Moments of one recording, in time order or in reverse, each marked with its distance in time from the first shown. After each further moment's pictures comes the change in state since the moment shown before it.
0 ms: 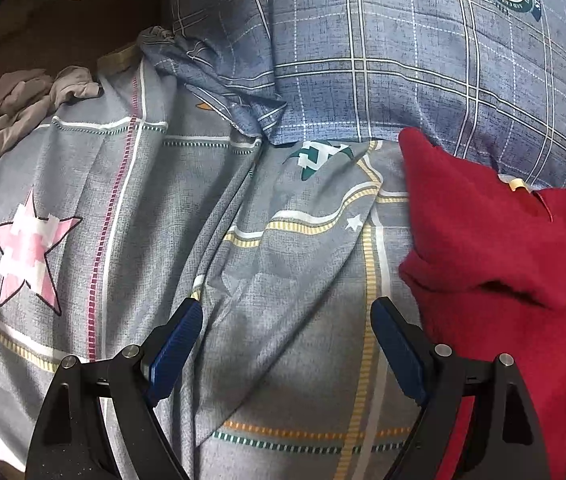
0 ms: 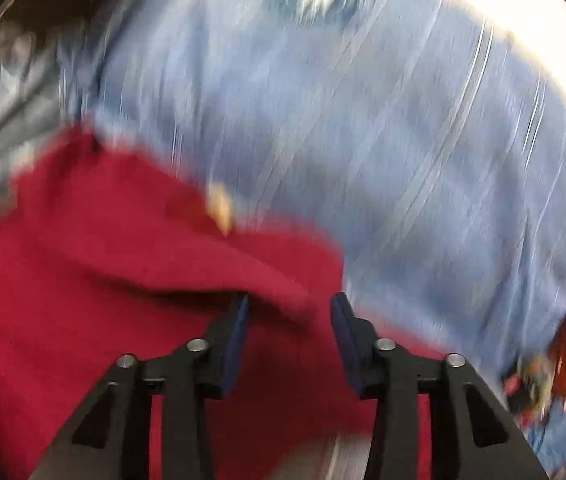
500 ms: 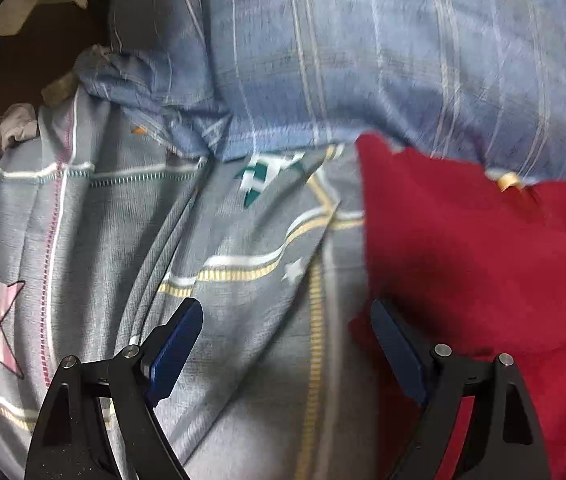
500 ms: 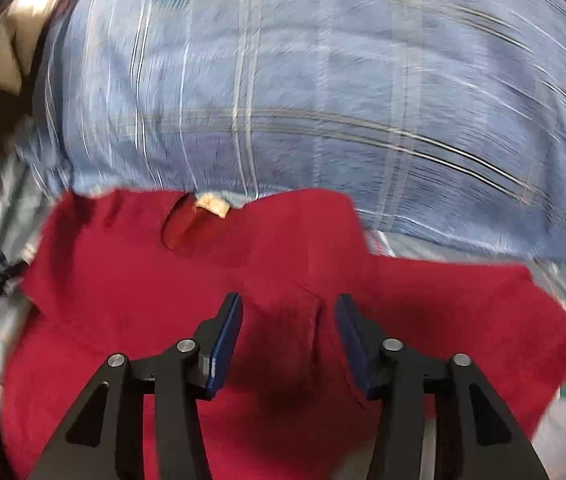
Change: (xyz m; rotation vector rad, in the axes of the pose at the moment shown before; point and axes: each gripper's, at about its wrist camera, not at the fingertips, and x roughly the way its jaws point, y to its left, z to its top) left arm 0.041 -0.037 0.036 0.090 0.048 -0.014; right arm 0.047 -0.032 0.009 0.357 0.067 0.173
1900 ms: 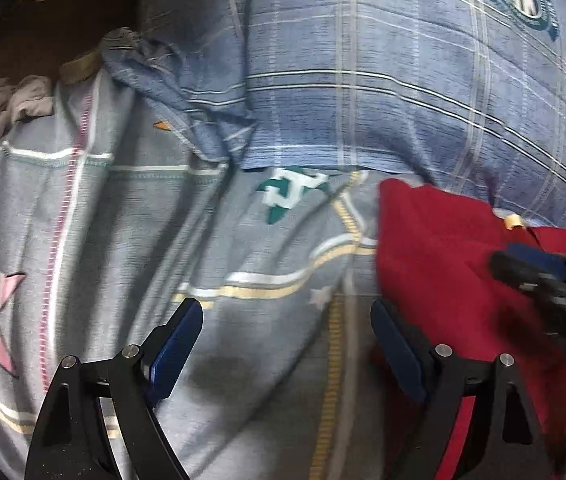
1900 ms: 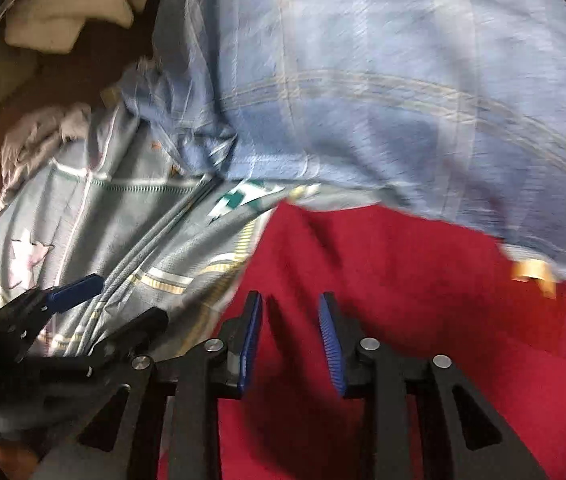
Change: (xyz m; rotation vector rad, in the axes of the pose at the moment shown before) left arm 0.004 0.022 0.008 -0.105 -0.047 -0.084; right arm 0.058 0.209 0.052 -0.134 0.012 0.397
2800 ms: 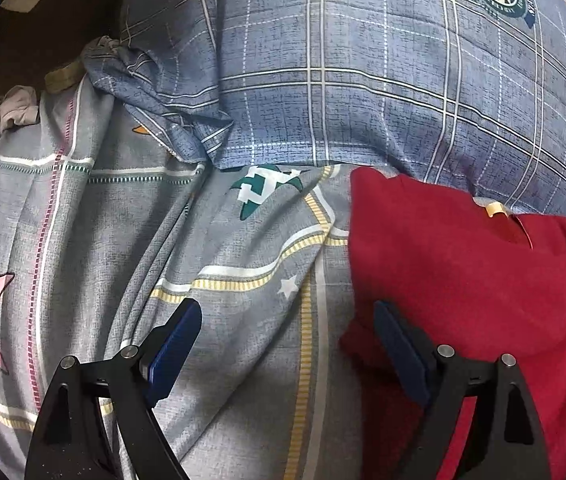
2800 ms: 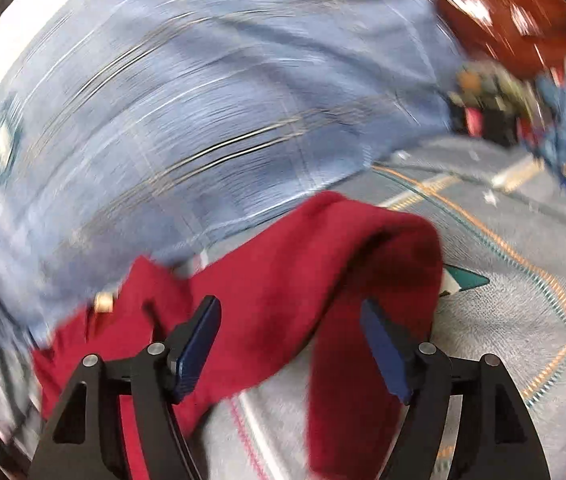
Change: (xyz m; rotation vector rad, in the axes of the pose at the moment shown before) left arm -0.005 -0.003 -0.008 0.032 -0.011 -0.021; right arm -0.255 -0.297 -0.157 0.831 -0.221 -0.481
